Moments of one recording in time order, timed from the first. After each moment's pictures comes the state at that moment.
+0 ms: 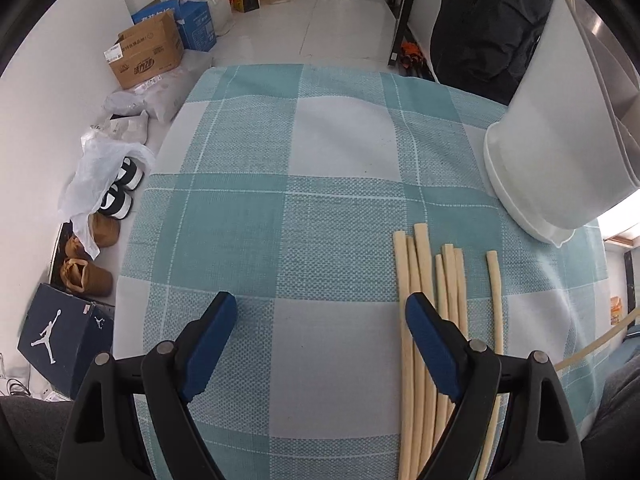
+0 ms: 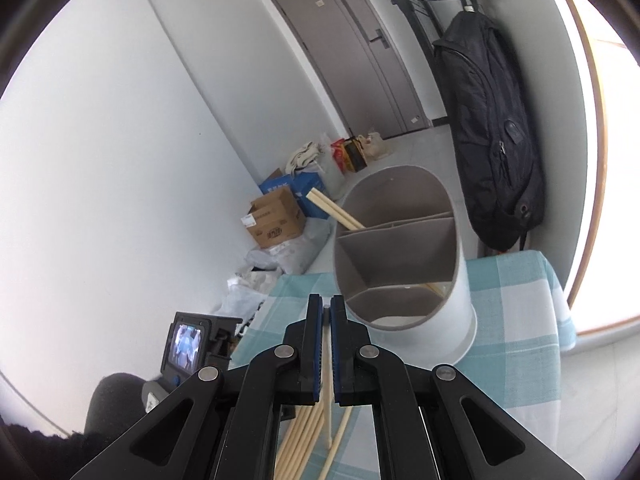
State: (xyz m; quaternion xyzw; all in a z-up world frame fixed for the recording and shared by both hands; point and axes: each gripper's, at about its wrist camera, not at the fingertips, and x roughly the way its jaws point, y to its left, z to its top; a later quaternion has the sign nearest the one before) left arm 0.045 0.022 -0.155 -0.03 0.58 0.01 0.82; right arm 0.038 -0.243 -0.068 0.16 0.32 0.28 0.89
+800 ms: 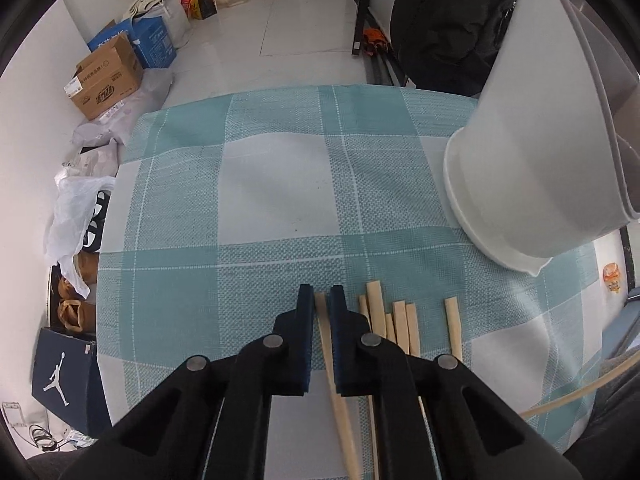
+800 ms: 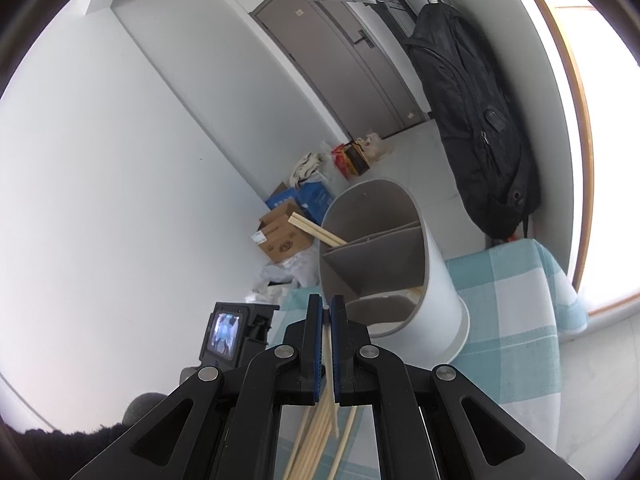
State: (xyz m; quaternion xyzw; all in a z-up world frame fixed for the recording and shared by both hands) left arm 0.076 -0.013 -0.149 0.01 0.59 -0.04 0.81; right arm 0.046 -0.275 -0.067 0.21 0.32 0.28 0.88
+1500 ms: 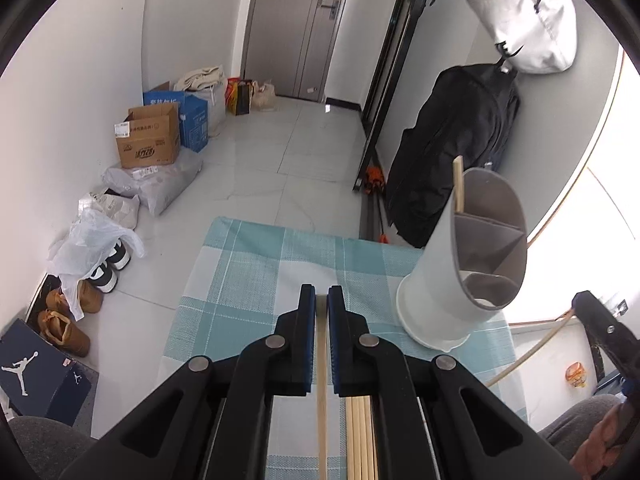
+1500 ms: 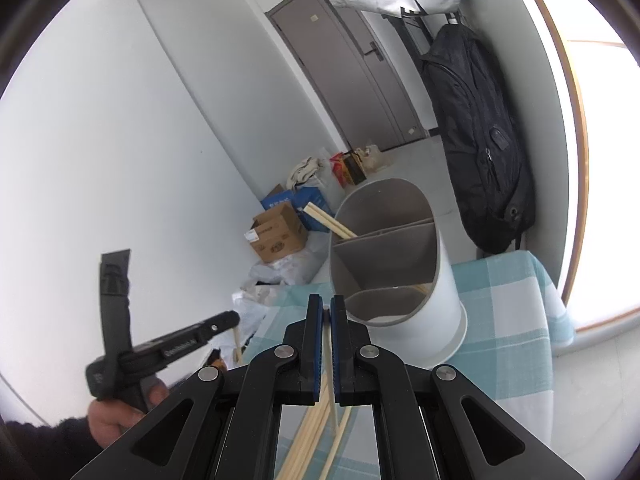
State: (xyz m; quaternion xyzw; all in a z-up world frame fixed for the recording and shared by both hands) left arm 0.013 0.026 -0.049 -0.10 0.38 -0.03 0.92; right arm 0.018 -0.253 -0.061 0.16 0.29 0.27 0.90
